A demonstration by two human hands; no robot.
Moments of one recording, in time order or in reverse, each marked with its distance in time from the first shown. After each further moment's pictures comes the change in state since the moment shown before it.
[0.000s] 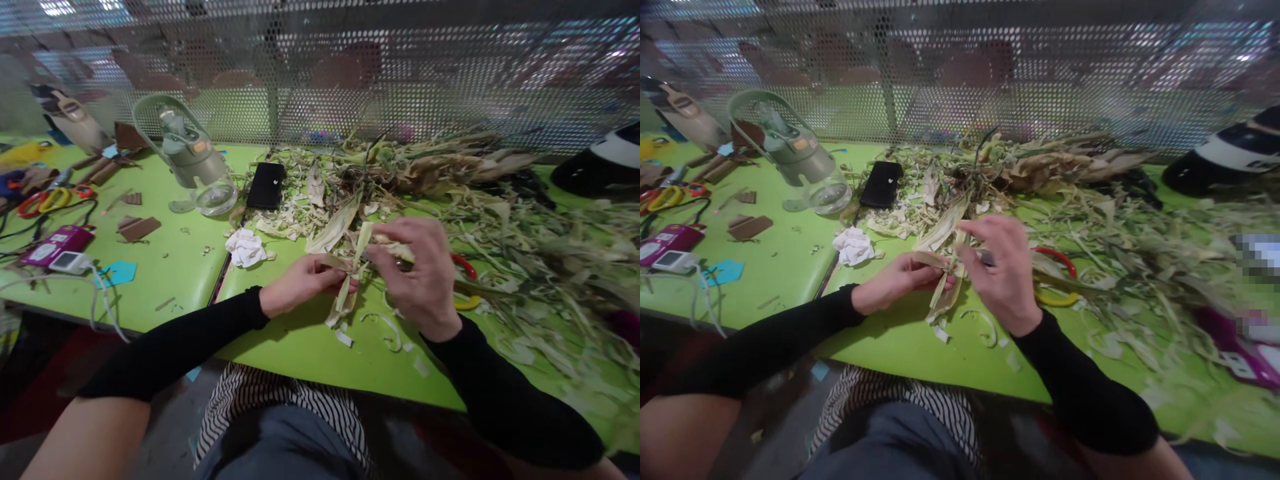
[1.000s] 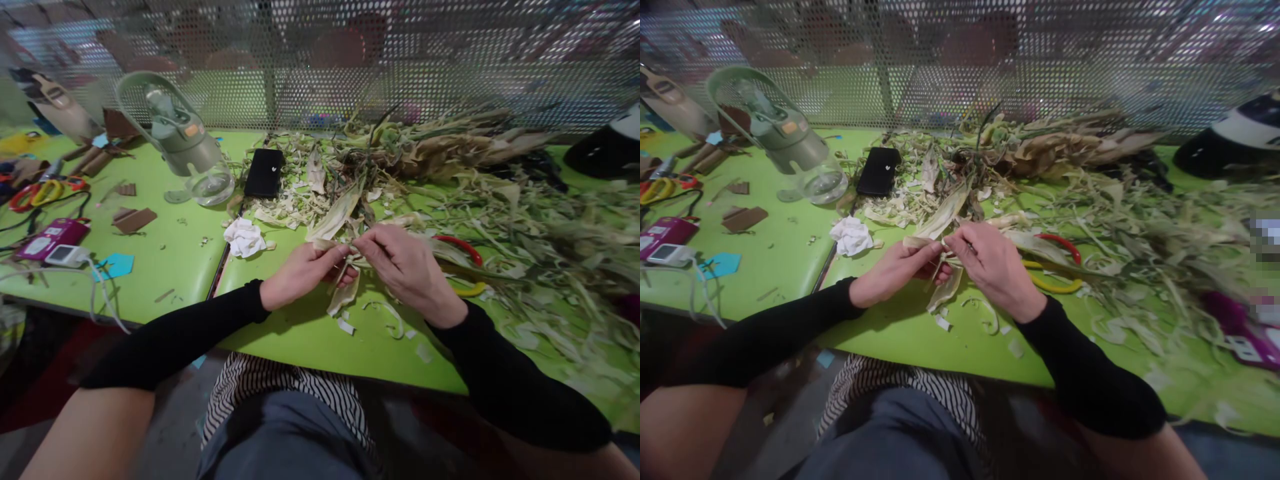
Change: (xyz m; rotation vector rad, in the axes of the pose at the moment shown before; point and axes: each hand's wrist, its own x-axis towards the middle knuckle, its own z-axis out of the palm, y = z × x) left_hand -0.002 0.002 0.002 0.188 0.059 0.037; right_hand 0.007 -0.005 -0.002 0.122 -0.415 0.213
